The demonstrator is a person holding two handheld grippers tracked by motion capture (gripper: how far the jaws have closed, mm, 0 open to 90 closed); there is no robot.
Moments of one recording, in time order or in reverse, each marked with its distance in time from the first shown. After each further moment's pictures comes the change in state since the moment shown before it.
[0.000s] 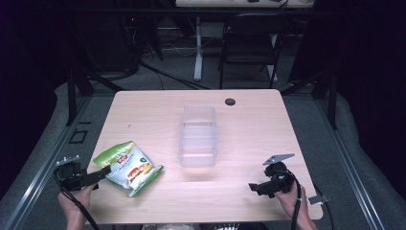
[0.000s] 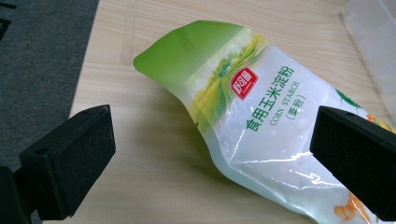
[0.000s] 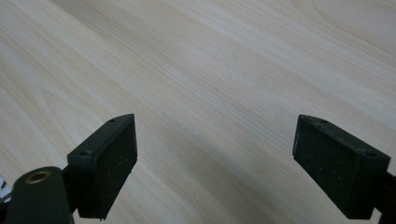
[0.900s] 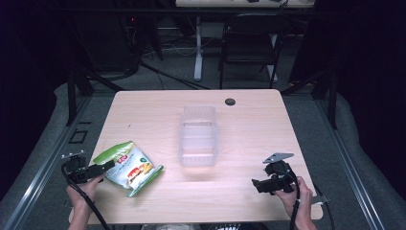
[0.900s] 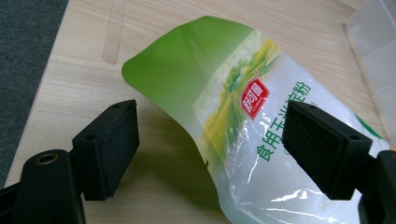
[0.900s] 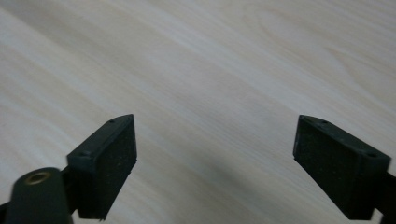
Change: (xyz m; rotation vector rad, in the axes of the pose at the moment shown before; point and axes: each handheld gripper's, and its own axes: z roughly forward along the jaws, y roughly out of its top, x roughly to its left) left arm 0.014 0.007 0.032 0.034 -0.059 -0.097; right arm 0.009 0.008 -0.012 -0.011 -0.212 -0.031
